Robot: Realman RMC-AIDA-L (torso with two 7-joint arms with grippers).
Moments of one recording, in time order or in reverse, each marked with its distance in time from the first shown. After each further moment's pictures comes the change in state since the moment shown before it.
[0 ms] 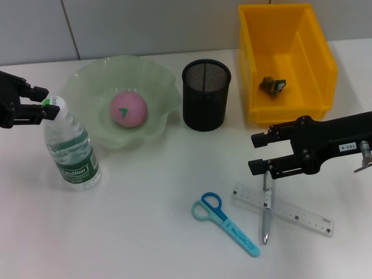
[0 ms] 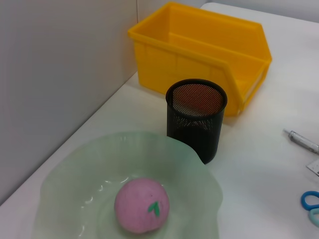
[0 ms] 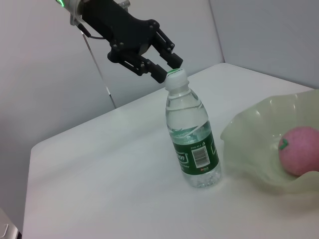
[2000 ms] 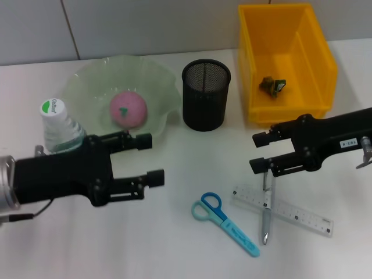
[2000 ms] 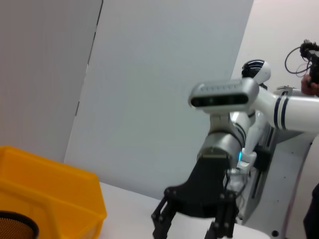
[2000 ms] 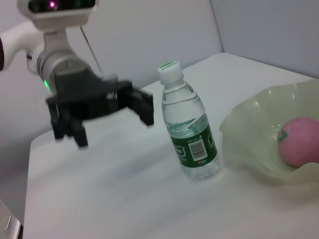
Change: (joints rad) left arm 0.107 -0.087 0.027 -0.775 -0.553 -0.009 0.645; right arm 0.013 -0.006 -0.012 -0.023 -0.019 -0.007 0.049
